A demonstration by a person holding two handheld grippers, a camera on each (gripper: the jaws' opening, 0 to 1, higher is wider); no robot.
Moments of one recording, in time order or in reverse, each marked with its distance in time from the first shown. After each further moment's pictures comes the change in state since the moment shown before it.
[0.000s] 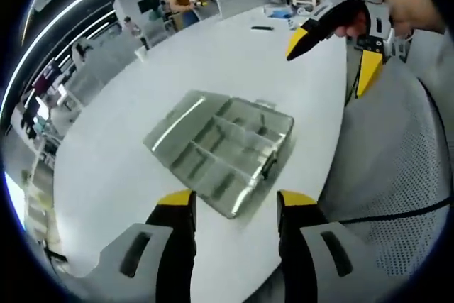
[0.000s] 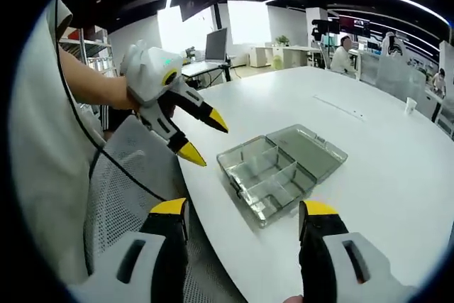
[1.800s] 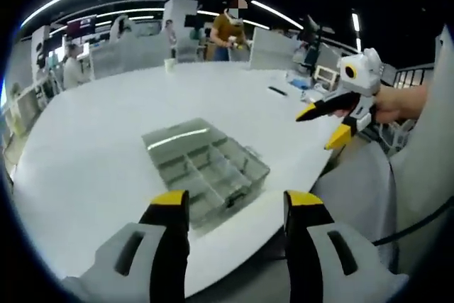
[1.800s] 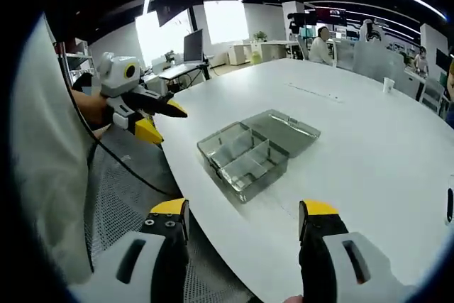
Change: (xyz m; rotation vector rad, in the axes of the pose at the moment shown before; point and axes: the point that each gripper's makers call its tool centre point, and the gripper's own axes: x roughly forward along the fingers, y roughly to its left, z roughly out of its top) left arm -0.036 -0.022 0.025 -0.388 -0.302 -0.055; right arm -0.030 -0.026 -0.027 0.095 0.016 -0.085
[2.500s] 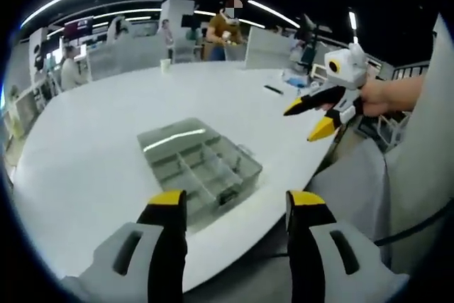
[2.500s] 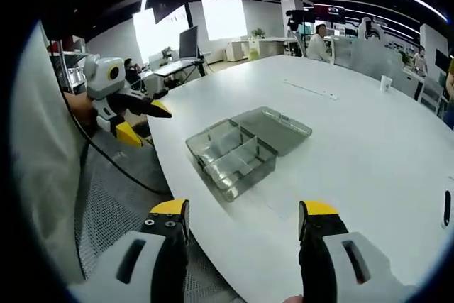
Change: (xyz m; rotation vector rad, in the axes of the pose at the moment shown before) left arm -0.003 -0.007 -0.004 0.007 0.004 -0.004; right arm 0.004 -0.022 -0.002 -0.001 0.020 -0.012
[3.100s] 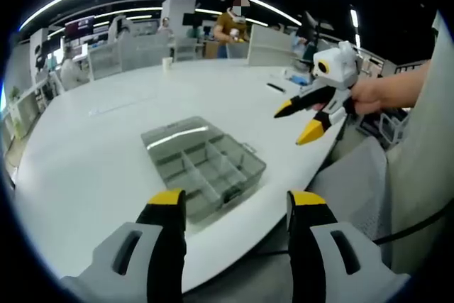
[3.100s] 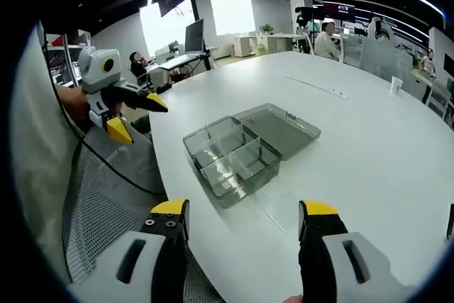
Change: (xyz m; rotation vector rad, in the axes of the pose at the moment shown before) left arm -0.001 0.006 -0.002 0.005 0.018 0.014; right arm 0.029 -0.005 0.003 -0.034 0.034 0.042
